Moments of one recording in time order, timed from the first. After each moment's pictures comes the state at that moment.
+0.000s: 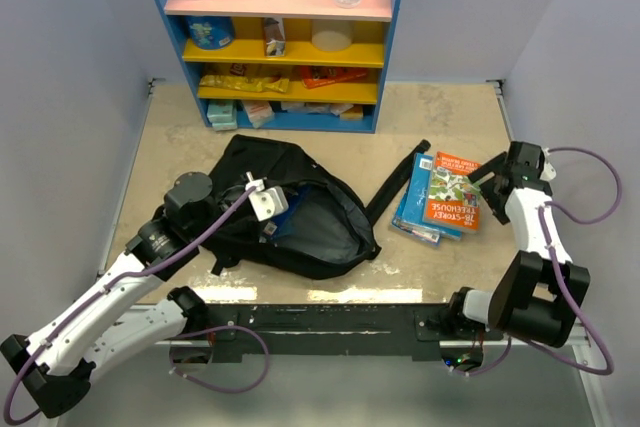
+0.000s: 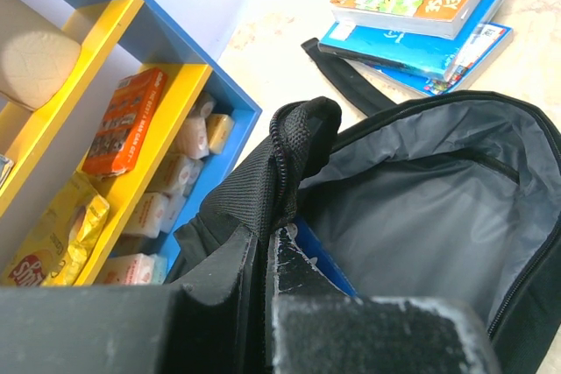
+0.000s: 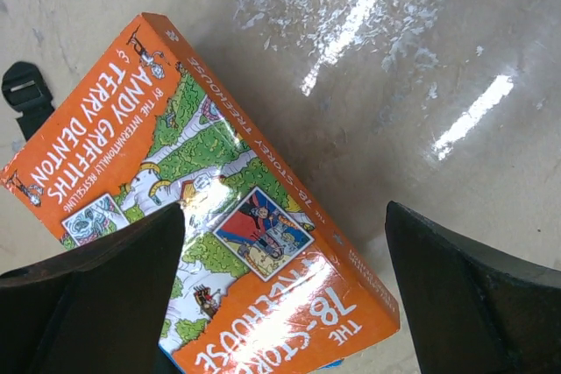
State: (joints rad) left arm -0.71 0.75 0.82 -0.22 0.28 0.58; right arm -0.31 1.26 0.86 -0.55 0.16 0.71
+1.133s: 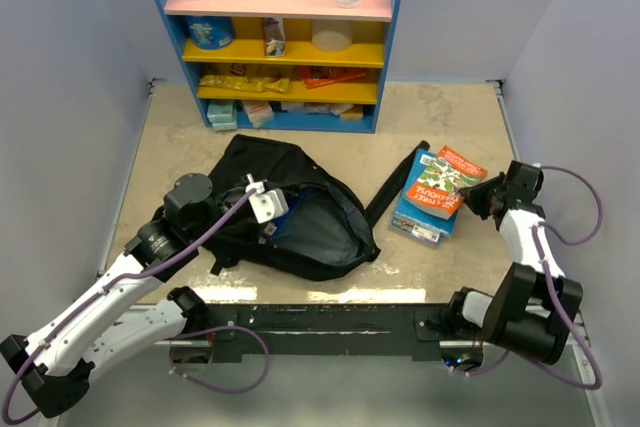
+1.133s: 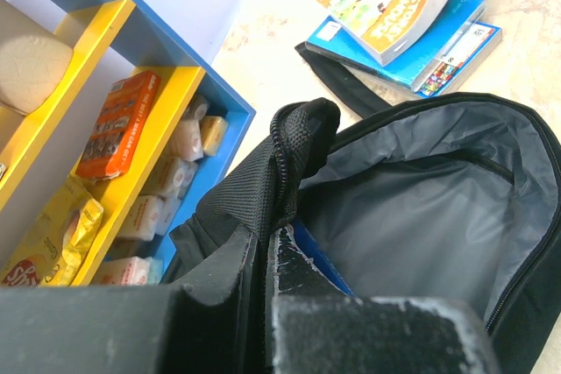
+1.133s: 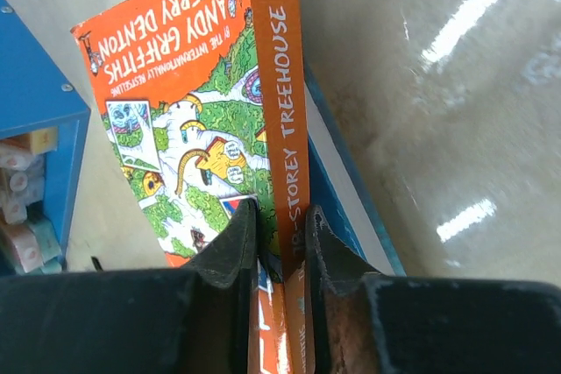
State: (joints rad) left arm -0.72 0.74 0.82 -0.24 0.29 0.58; right arm -0.37 1.21 0.65 -0.27 -0.19 0.82
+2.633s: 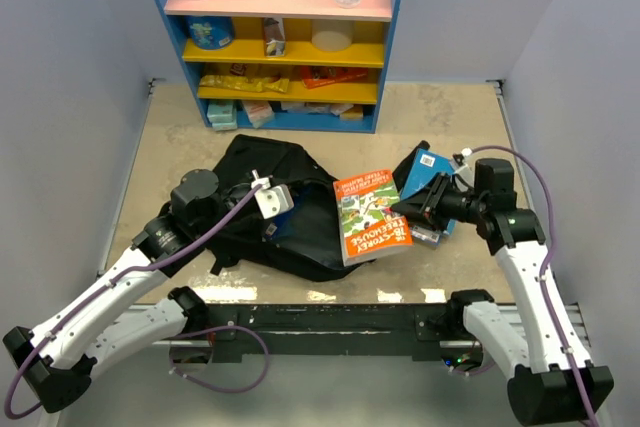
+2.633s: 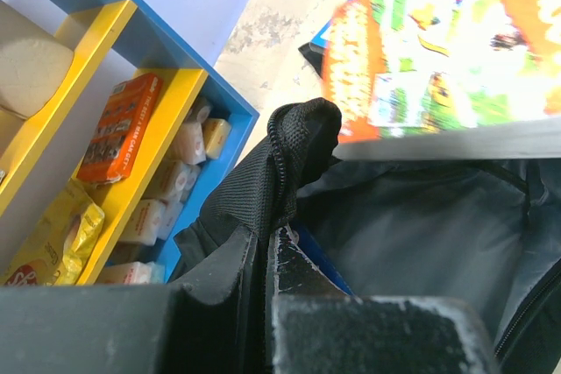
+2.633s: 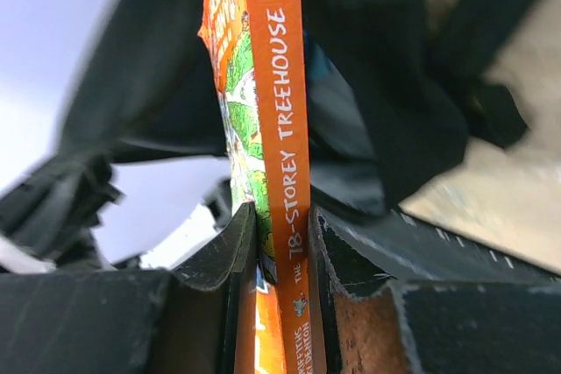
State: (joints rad) left arm -0.72 0.79 0.82 -0.19 0.29 0.58; right arm 0.08 0.82 0.84 -0.71 -0.72 0.92
